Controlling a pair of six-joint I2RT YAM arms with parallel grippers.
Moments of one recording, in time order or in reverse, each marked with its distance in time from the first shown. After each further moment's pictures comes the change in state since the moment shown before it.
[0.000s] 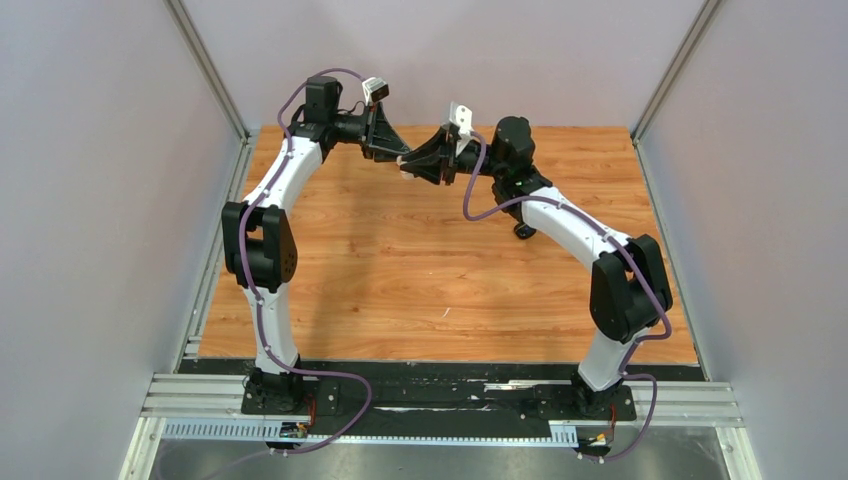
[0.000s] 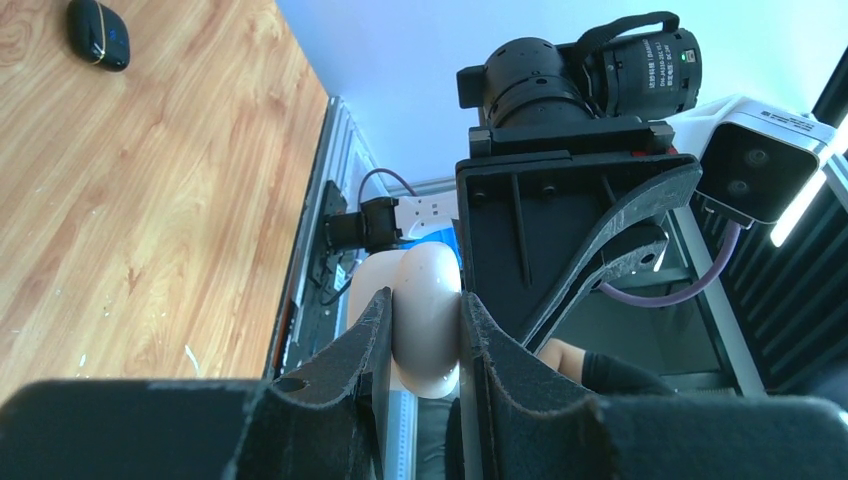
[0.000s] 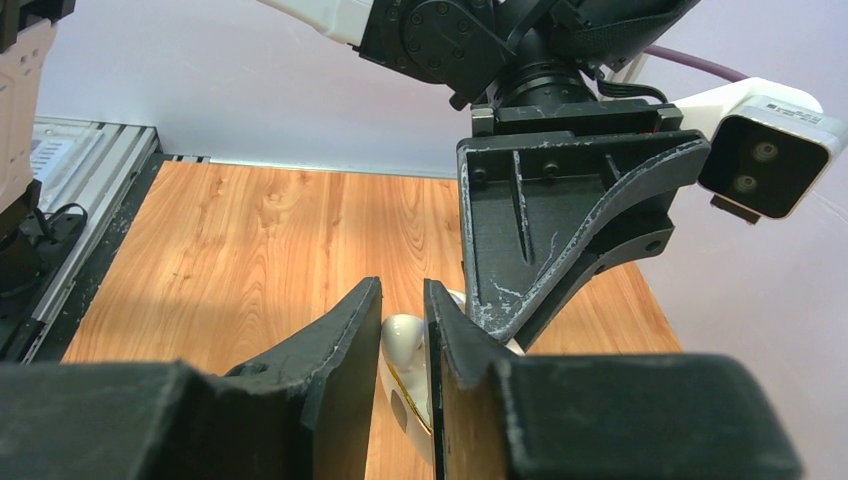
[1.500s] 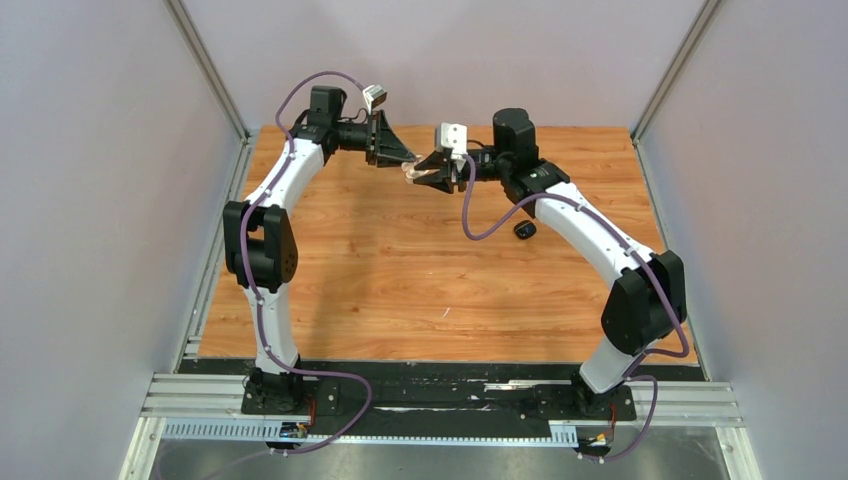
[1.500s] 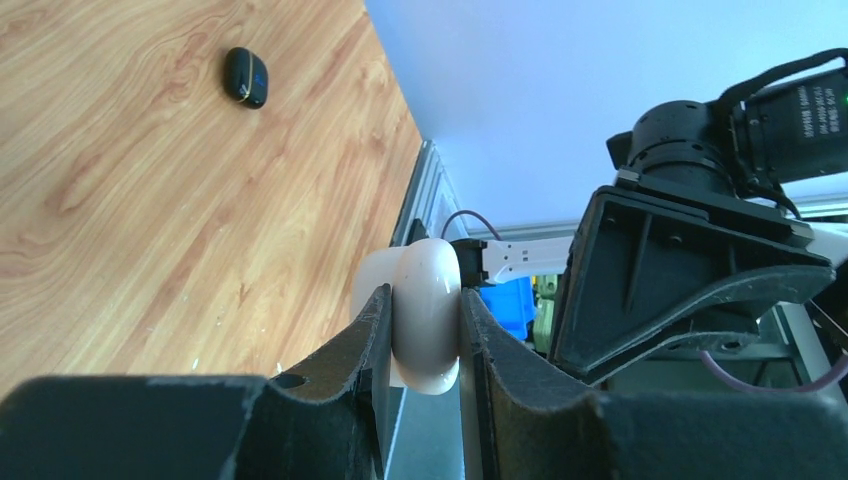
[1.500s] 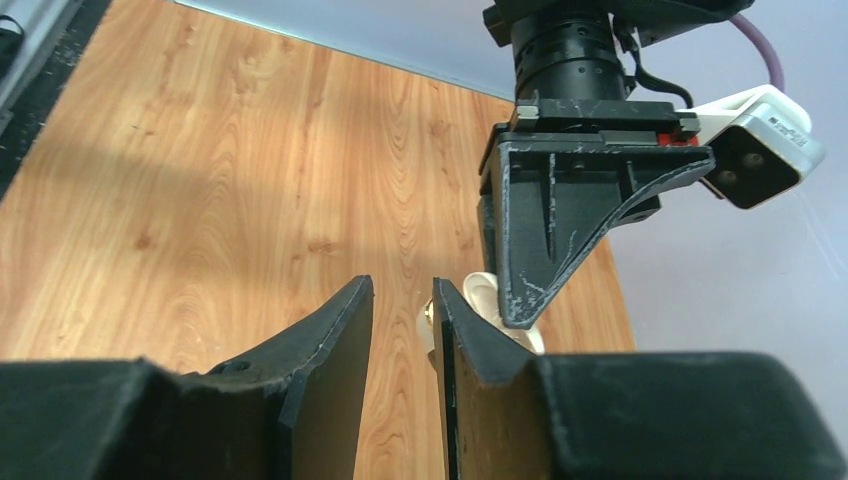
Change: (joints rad) left arm -0.006 0.000 -0.027 -0.117 -0.192 0.208; right arm -0.008 -0.092 0.085 -0.594 -0.007 -0.546
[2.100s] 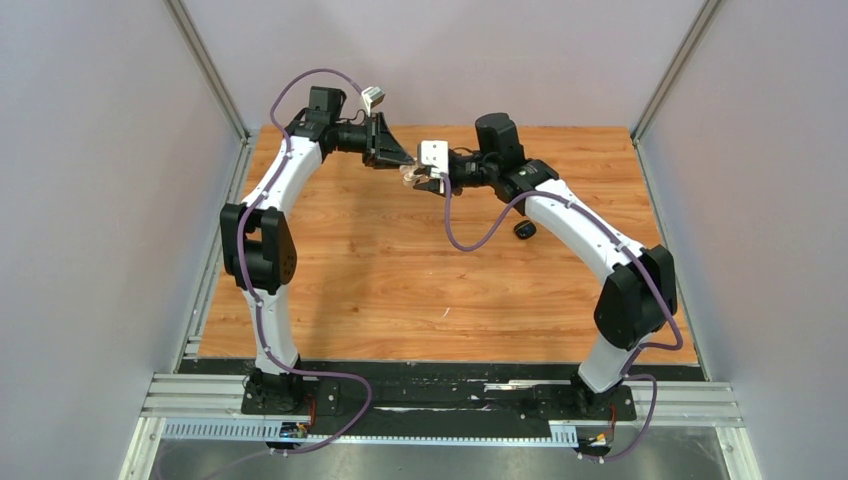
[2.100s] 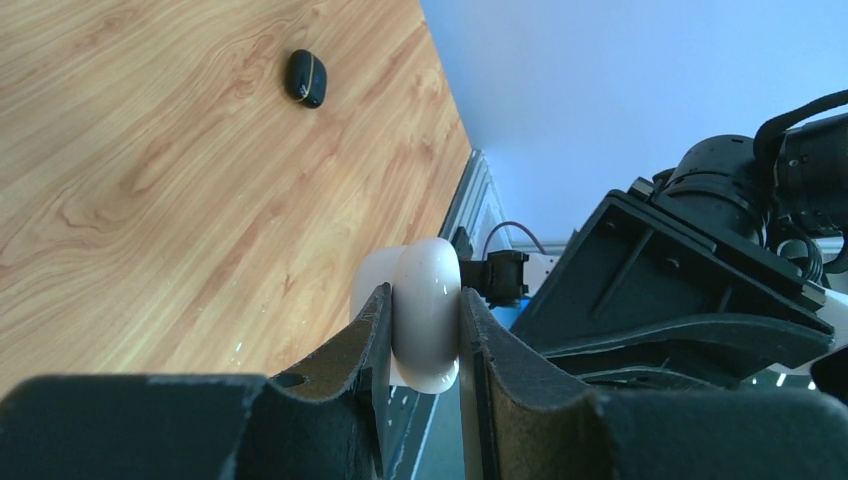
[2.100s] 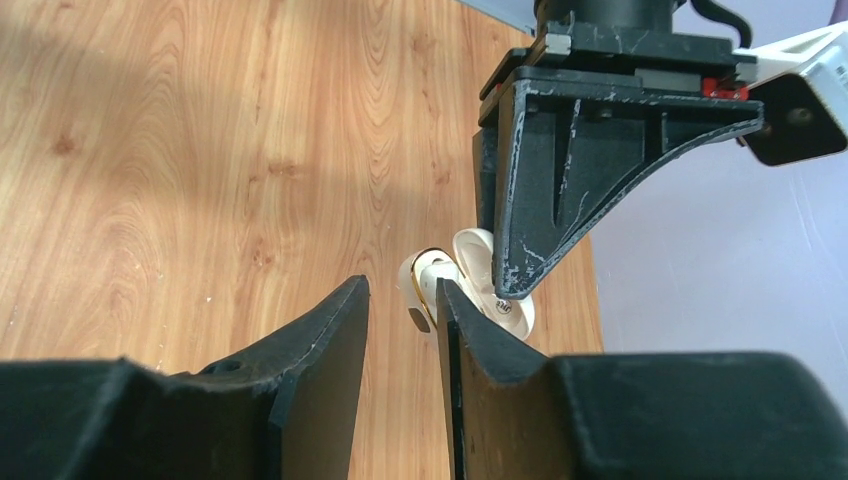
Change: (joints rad) left arm 0.000 -0.017 0.028 -0.170 -0.122 0.150; right arm 0.050 0.042 0.064 -0.206 0.171 -0.274
